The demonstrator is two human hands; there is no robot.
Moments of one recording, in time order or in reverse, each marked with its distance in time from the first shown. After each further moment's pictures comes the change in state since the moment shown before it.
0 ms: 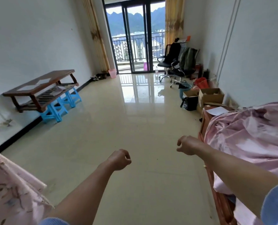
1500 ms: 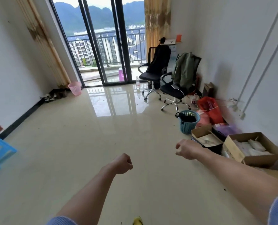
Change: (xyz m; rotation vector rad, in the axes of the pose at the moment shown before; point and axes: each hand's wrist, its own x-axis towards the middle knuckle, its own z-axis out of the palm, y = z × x) left_hand 1.272 0.291 -0.381 0.032 -0.202 0.111; right_hand 1.222 0.026 -0.436 0.116 -0.021 0.170
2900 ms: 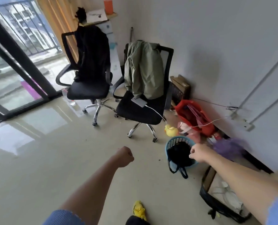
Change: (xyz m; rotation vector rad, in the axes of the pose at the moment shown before) left_hand 1.015 0.413 -0.312 0.228 -0.344 0.277; right_hand 0.881 0.180 -0.320 0.336 -0.069 0.665
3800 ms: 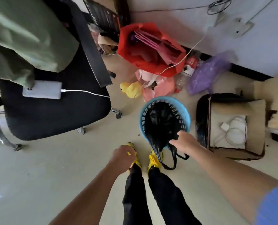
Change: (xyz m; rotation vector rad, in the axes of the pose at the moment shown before) left_hand 0.439 0.094 0.160 0.261 -0.556 -0.064; right_hand 0.362 0.069 0.151 0.605 -0.317 0.621
